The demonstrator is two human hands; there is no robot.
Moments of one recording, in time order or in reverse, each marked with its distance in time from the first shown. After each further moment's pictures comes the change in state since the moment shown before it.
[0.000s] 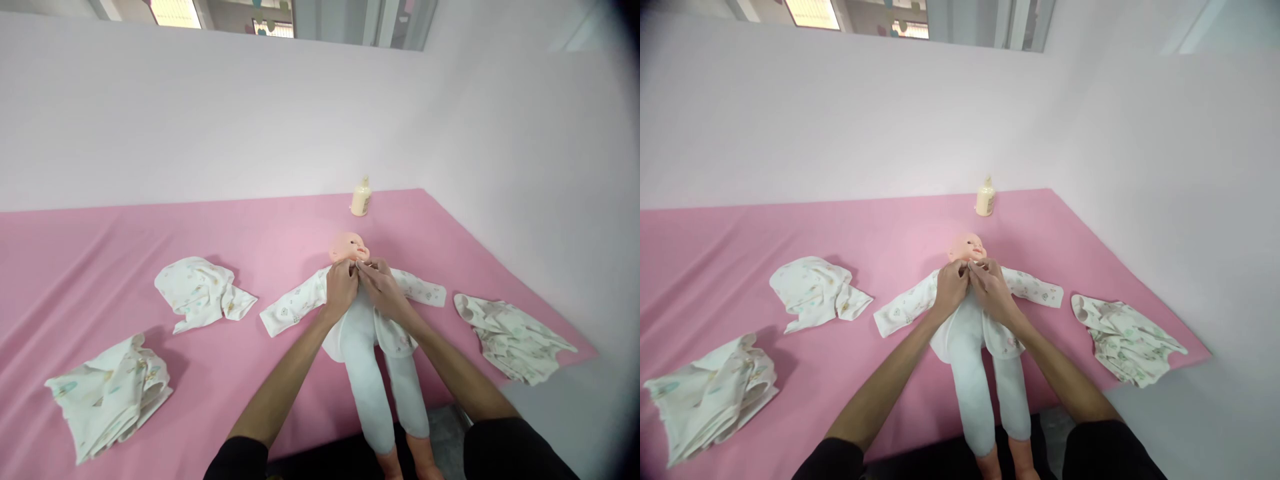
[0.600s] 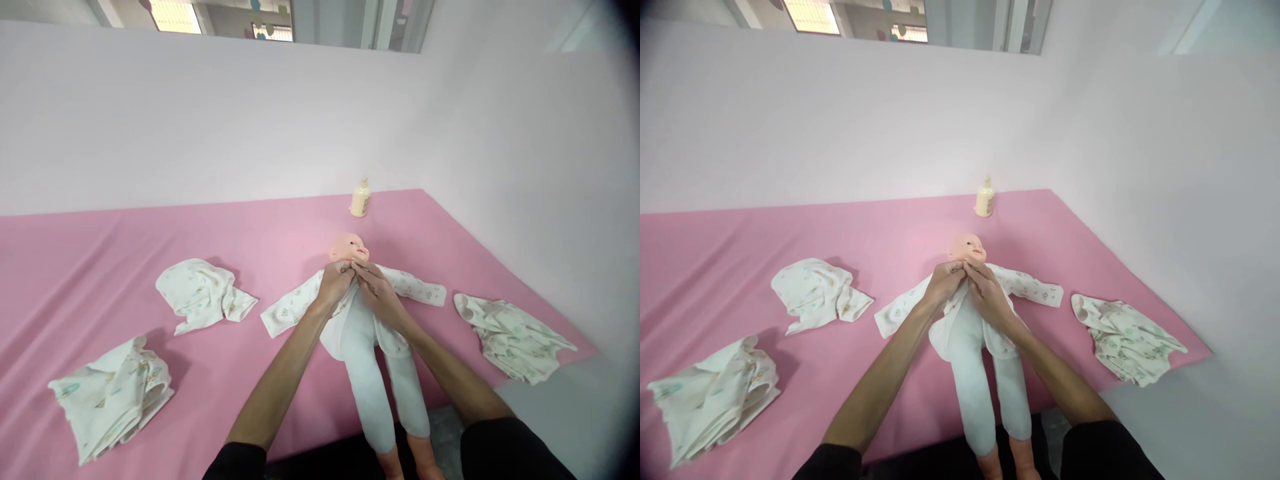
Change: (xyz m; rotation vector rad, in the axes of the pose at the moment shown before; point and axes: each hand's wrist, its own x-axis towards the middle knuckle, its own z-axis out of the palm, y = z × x) left_hand 0.000 0.010 -0.024 -0.764 -0.235 -0.295; right_hand -0.007 -0.005 0.009 0.035 -0.001 -0.042
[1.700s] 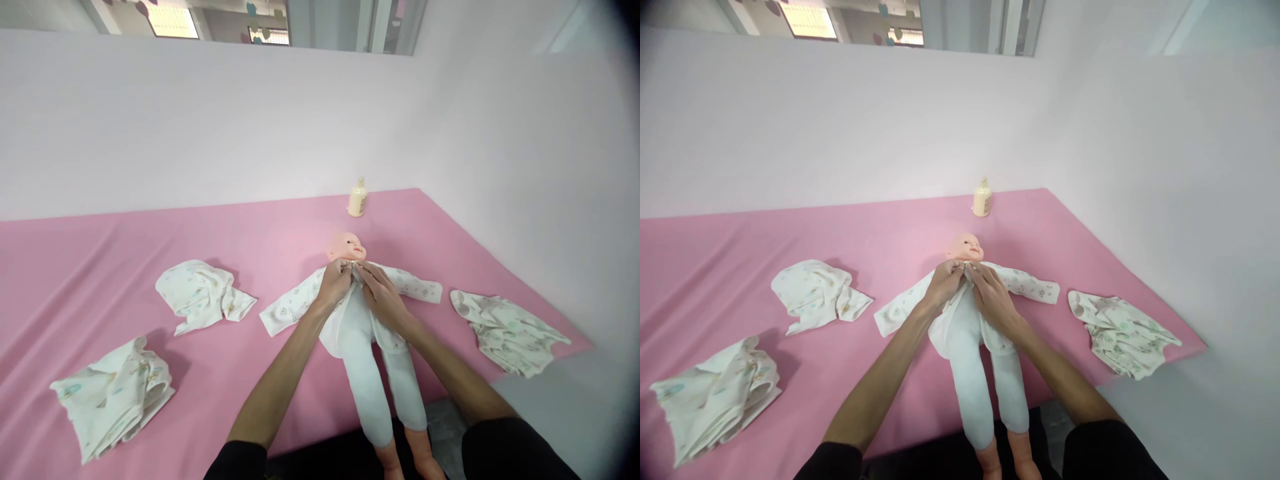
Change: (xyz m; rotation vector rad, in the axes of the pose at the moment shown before) left_hand 0.005 -0.008 0.003 0.195 0.078 0.039; right_hand -0.014 0.006 -0.010 -0.271 -0.005 -0.136
